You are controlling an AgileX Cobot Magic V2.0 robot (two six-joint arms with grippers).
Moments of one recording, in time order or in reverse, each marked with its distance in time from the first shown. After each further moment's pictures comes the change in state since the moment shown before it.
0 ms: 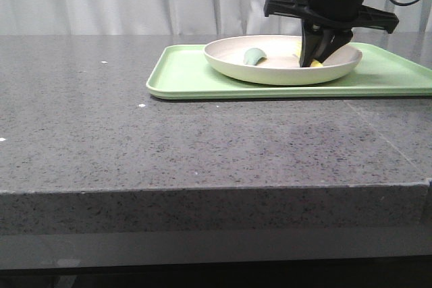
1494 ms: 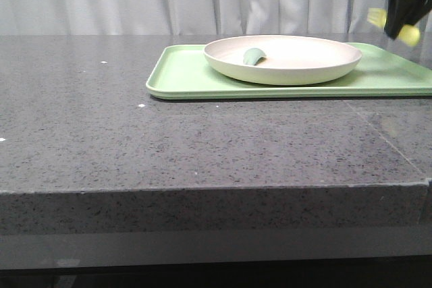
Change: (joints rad) left arm 0.000 0.000 0.000 0.000 0.000 0.000; right arm -0.220 -0.072 -0.016 -0.021 0.103 -0.197
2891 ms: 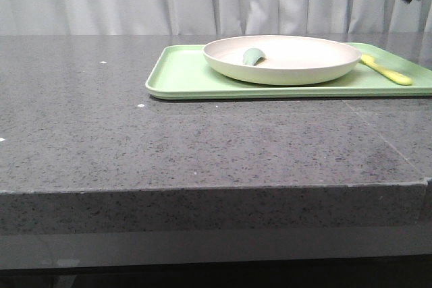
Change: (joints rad) left arm 0.000 0.000 0.000 0.000 0.000 0.000; right arm -0.016 -0.138 -0.037 0.000 0.053 -0.008
